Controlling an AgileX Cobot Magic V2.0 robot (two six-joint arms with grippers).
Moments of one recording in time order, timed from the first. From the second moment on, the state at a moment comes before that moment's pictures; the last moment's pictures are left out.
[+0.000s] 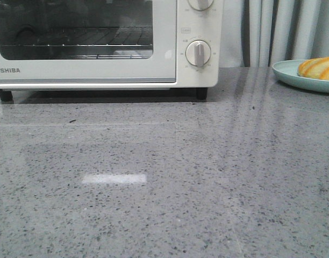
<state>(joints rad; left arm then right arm) -0.12 0.00 0.00 -0.44 0.00 0.09 0.00 -0.01 0.01 0.14 -0.04 0.10</state>
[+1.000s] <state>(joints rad) -0.18 0.42 -0.53 -0.28 0.33 0.19 0.04 0.34 -0.54 0.13 0.42 0.05</state>
